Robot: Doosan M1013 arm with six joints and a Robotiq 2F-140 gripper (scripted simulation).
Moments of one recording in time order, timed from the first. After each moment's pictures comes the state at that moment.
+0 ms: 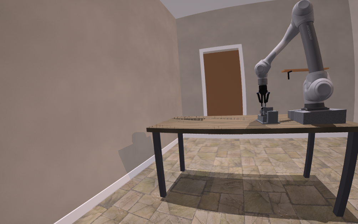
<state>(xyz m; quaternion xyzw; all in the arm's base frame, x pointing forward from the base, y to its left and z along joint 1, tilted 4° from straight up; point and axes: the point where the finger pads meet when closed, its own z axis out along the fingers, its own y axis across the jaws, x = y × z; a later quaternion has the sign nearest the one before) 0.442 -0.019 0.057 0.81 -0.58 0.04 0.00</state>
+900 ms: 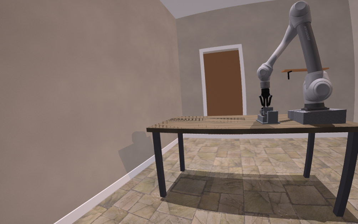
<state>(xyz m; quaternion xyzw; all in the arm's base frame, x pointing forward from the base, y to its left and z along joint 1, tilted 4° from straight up) 0.422 -0.027 0.025 0.81 -0.58 0.04 0.00</state>
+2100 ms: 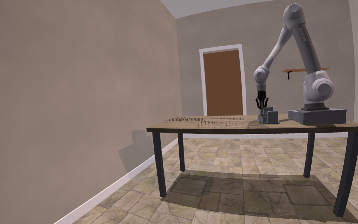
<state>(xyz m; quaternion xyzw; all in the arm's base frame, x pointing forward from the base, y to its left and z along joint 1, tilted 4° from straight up) 0.459 -0.016 0.004 0.81 -0.58 0.04 0.00</state>
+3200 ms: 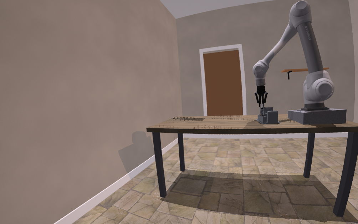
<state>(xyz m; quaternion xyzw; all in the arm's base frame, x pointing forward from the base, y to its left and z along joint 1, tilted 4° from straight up) 0.461 -0.012 0.054 0.81 -0.58 0.04 0.00</state>
